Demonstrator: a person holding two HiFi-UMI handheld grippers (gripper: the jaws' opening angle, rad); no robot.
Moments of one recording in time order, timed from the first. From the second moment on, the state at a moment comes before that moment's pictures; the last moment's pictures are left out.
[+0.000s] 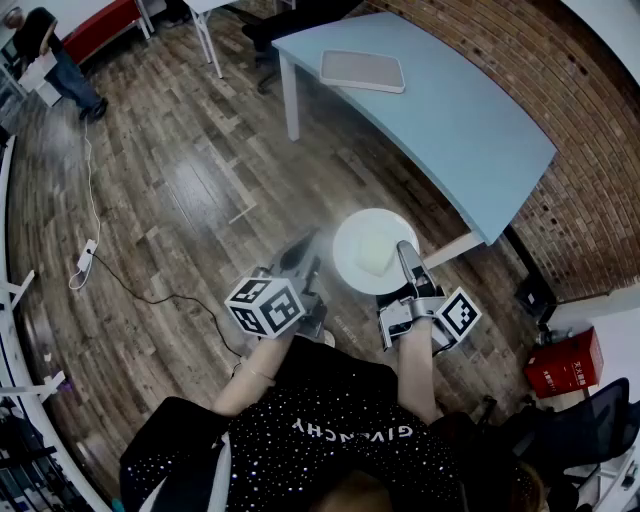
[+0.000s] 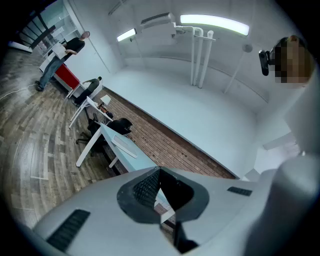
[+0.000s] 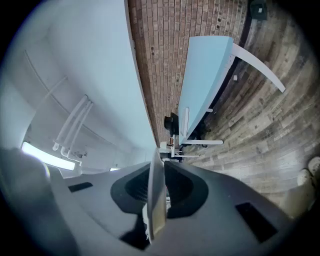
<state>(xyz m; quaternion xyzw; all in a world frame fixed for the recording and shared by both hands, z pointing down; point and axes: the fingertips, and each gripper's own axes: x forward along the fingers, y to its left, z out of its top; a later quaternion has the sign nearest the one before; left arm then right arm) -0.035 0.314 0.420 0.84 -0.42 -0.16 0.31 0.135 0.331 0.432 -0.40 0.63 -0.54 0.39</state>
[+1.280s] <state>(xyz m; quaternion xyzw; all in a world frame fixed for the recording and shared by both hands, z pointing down) 0.001 0.092 0.420 0.84 -0.41 -0.14 0.31 0.178 0.119 0.437 -0.42 0.61 -0.54 0.40</state>
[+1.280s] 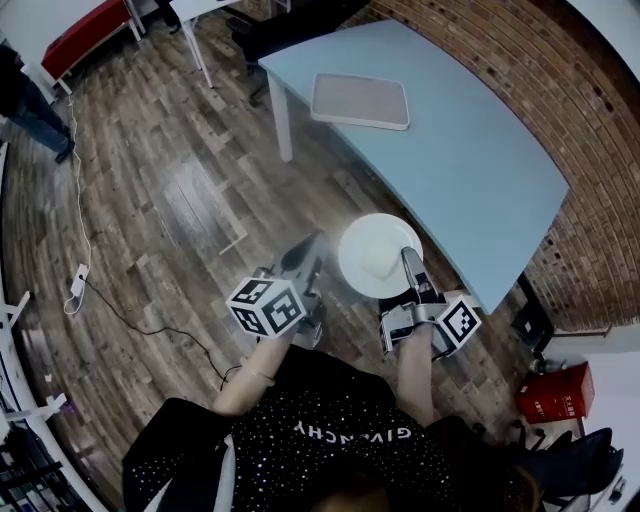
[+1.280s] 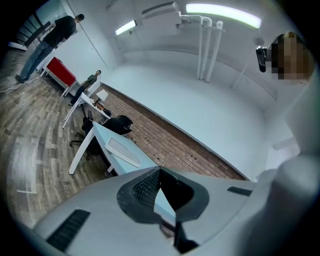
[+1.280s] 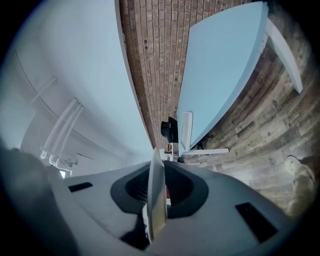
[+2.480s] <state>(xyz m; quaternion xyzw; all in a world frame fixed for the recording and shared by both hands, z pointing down) 0.000 -0.105 0.422 0.85 -0.38 -0.14 0.33 0.176 -0.067 0.445 -0.43 0.56 -0.56 0.43</state>
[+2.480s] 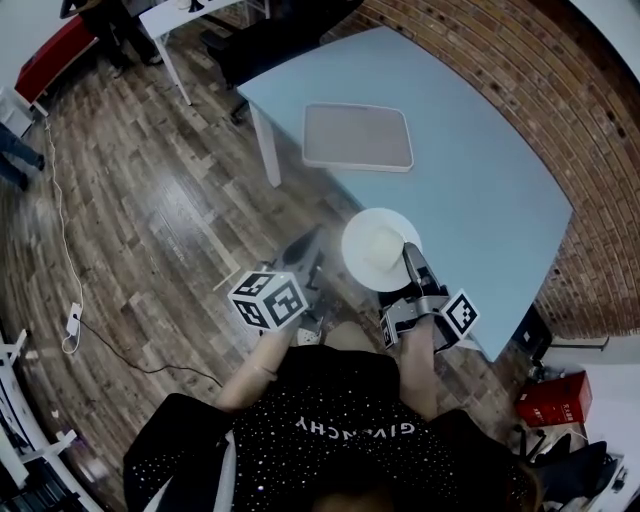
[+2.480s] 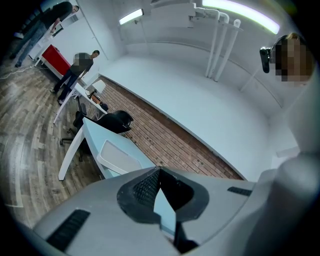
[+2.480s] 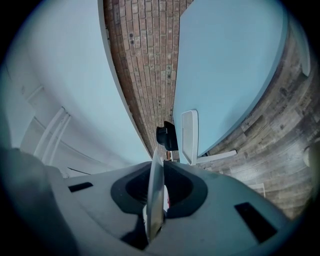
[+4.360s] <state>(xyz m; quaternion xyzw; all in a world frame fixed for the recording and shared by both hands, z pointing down) 0.032 -0.388 0.434 0.83 -0.42 -0.13 0.35 0.217 -0.370 0.445 -0.42 0.57 -0.58 0.40</state>
